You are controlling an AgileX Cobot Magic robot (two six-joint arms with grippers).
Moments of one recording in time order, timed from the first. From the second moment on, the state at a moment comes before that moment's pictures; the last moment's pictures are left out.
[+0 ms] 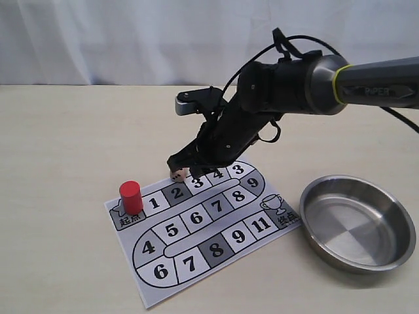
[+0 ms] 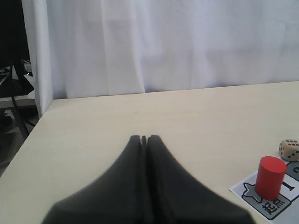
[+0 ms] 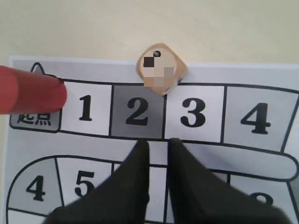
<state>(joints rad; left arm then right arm) -0.03 0.00 0.00 -0.06 0.21 0.13 0.54 2.07 -1.46 0.33 0.67 -0.22</state>
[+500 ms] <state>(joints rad) -0.03 0.00 0.00 -0.06 0.21 0.13 0.57 2.02 -1.46 0.50 0.76 -0.37</state>
